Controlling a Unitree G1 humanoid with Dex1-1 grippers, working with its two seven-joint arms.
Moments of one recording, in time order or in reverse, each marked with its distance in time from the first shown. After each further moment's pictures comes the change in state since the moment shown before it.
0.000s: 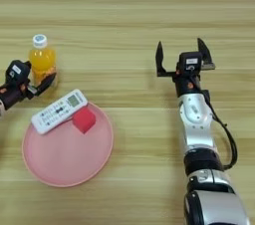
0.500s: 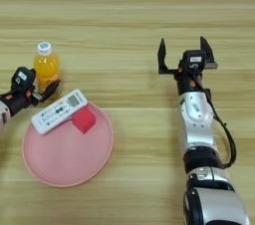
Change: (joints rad) left arm 0.030 -0.031 -0.019 -0.012 0.010 0.024 0.034; right arm -0.012 0.001 -0.003 0.005 0.043 -0.001 0.018
